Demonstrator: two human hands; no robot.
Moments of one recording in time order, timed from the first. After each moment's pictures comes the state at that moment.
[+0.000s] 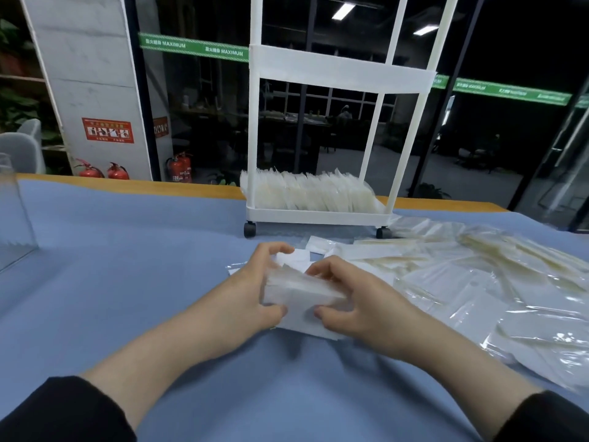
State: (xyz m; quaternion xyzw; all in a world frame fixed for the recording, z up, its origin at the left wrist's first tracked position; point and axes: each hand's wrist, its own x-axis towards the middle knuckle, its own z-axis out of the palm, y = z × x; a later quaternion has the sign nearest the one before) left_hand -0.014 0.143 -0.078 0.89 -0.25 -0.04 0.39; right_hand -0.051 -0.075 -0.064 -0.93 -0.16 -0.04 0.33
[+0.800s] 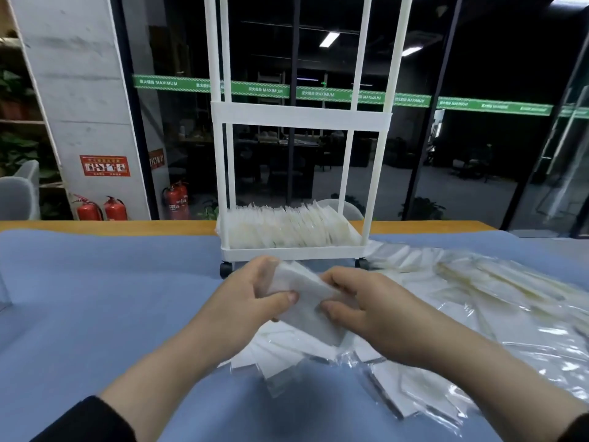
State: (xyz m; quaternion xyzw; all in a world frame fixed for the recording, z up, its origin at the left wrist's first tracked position) left_hand 0.001 0.081 -0.032 0.77 -0.22 -0.02 0.60; right_hand -0.054 -0.127 0.003 -0.95 -0.15 -0.06 0.28
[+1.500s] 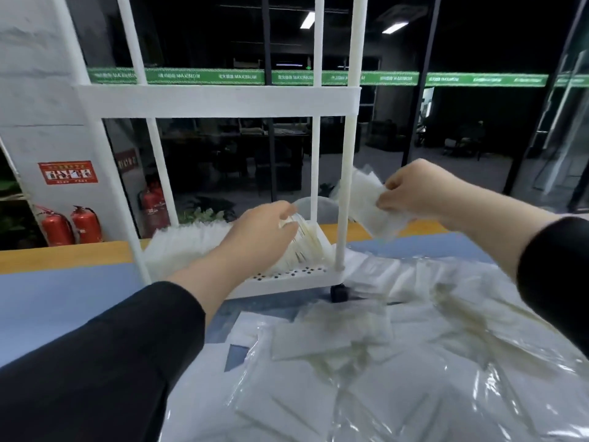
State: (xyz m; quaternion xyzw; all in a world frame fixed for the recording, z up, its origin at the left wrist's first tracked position) left_hand 0.197 -0.058 0.014 0.91 -0.22 0.09 0.32; right_hand 0.143 -0.302 0.075 -0.94 0.13 -0.17 0.25
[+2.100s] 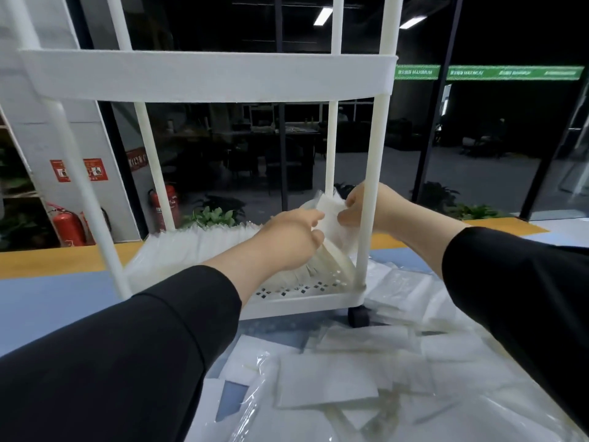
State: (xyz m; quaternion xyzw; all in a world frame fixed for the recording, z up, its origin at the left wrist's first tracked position) left_hand 0.259 -0.097 0.002 0.93 -0.25 0.01 0.25; right_hand 0.254 -0.271 0.032 -0.96 0.06 -0.09 0.27
